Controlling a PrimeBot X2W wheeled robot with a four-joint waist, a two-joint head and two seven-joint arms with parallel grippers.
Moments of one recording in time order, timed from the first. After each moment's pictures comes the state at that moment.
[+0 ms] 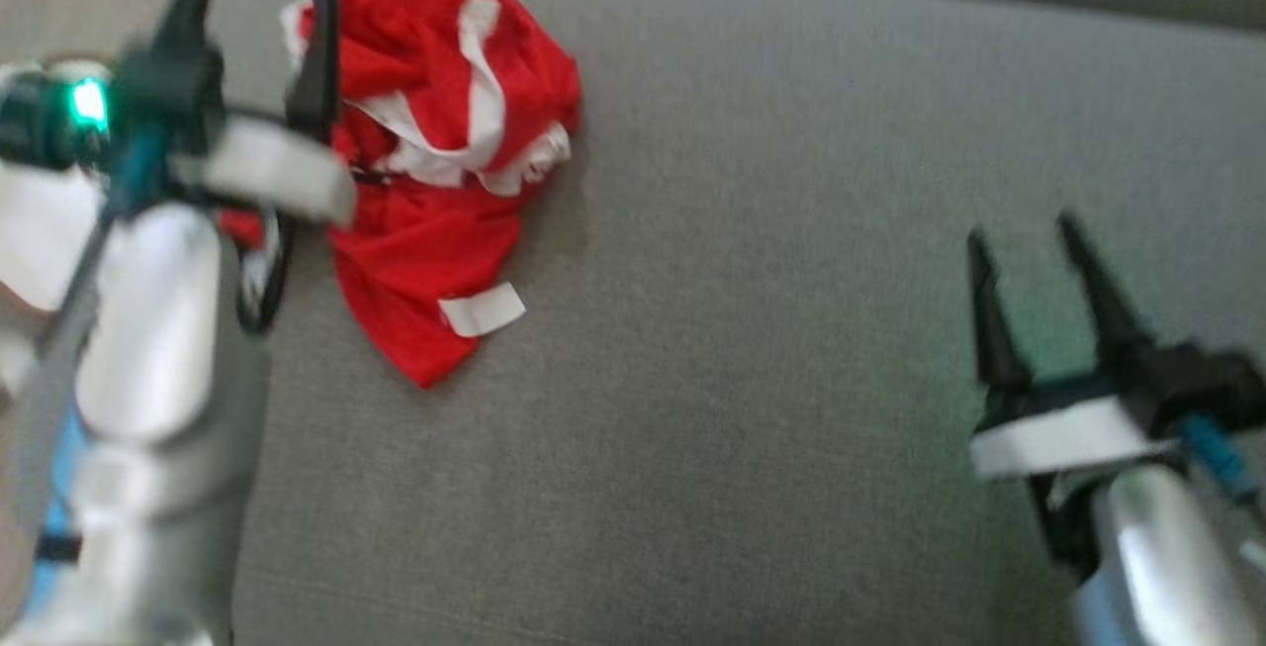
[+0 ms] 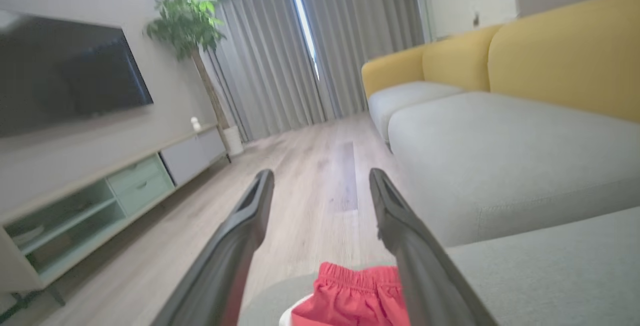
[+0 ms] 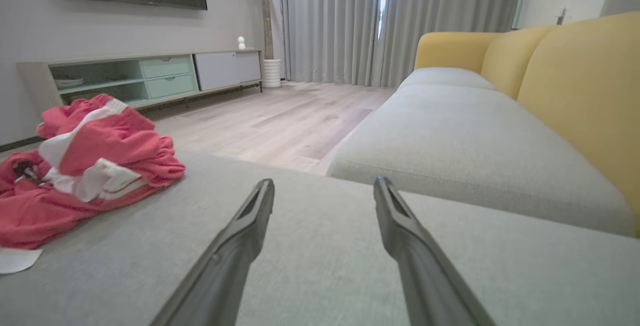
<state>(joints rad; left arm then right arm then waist) -0.69 0.18 -0.13 0.35 -0.03 -0.10 -0.03 -0.14 -0.07 0.02 0.18 -0.01 0.13 -0.25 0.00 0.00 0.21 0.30</state>
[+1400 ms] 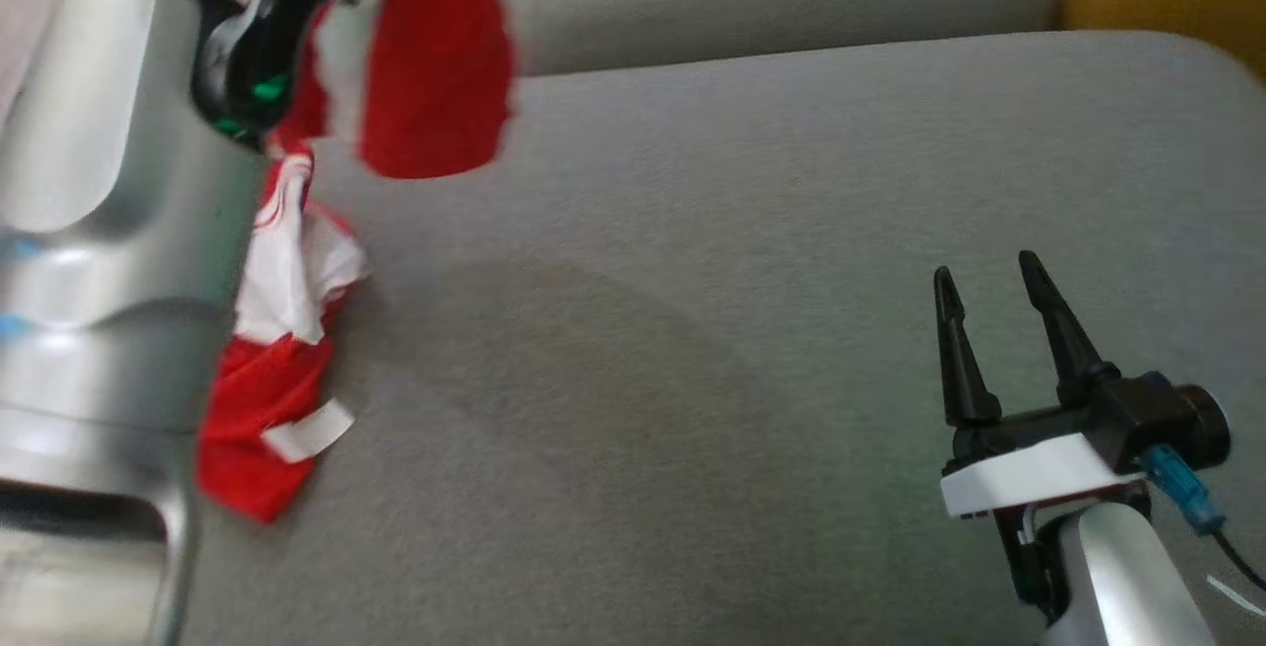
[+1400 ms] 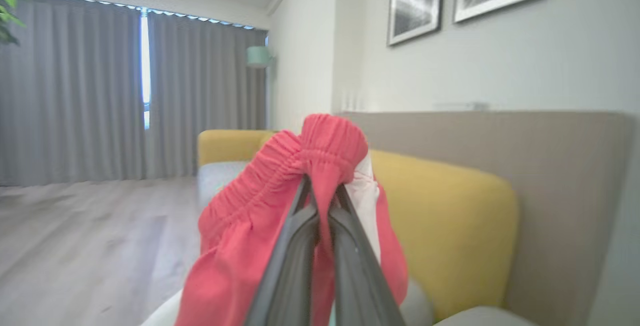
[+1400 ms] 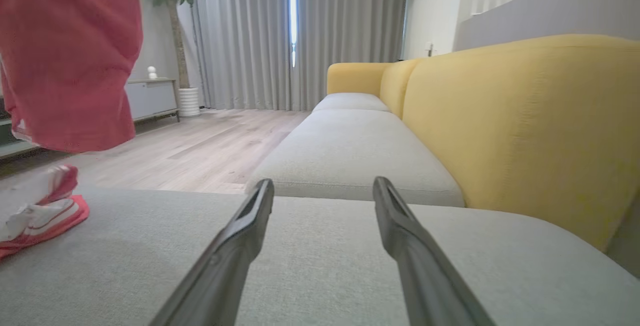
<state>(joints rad) -1.07 0.24 -0.40 0.47 -0.61 -0.13 0.17 -0.11 -0.06 0.06 0.19 0.02 0.13 -0.25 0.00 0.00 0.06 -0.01</state>
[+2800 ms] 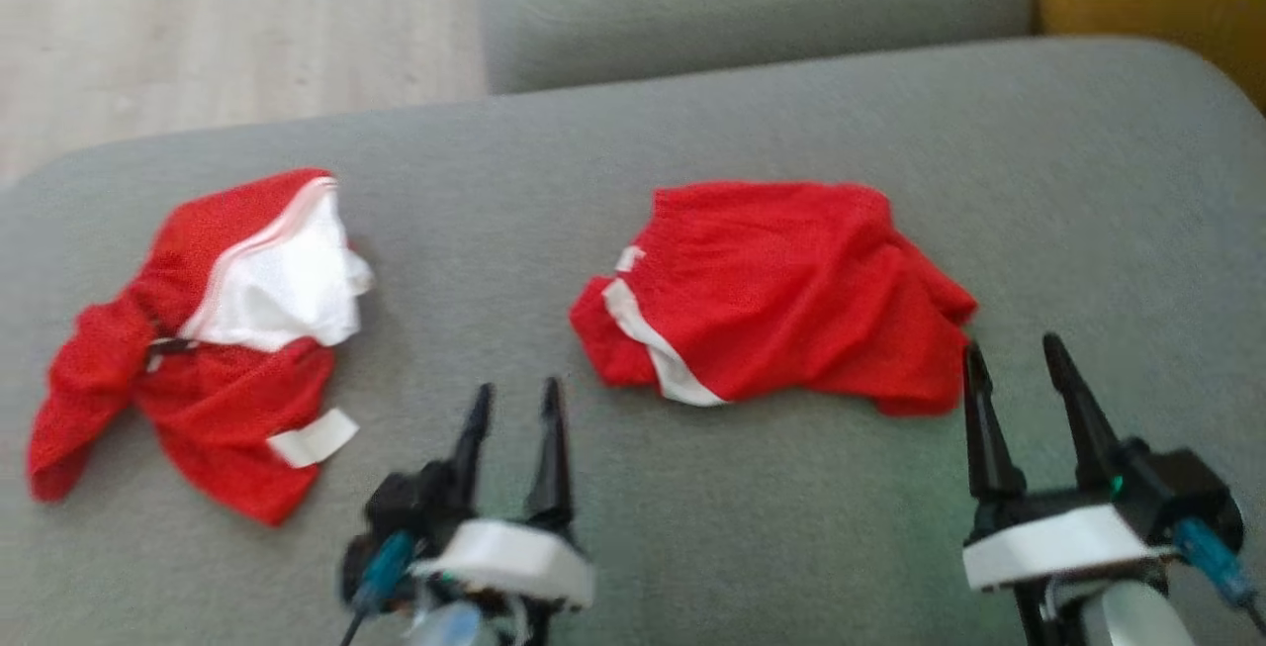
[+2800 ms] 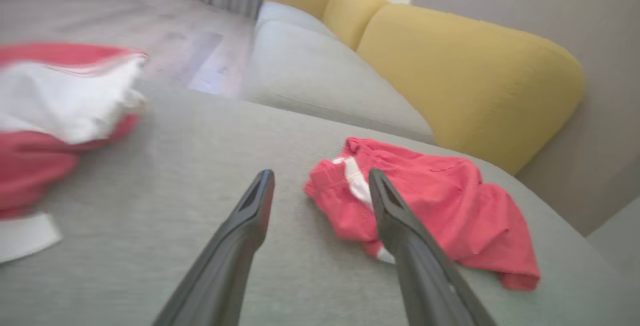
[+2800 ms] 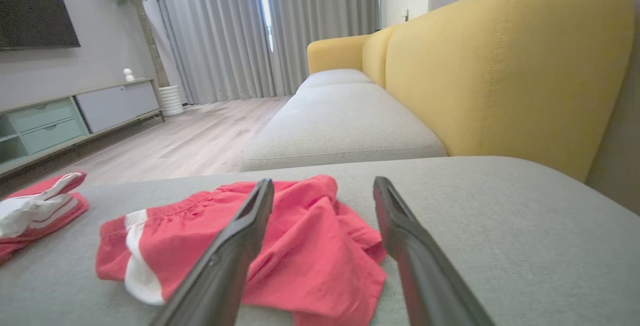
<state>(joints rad) -0.18 0.05 -0.60 0.35 -0.66 0.21 -0.25 0.01 -0.05 0.03 0.17 0.12 0.13 -0.25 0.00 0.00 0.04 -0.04</state>
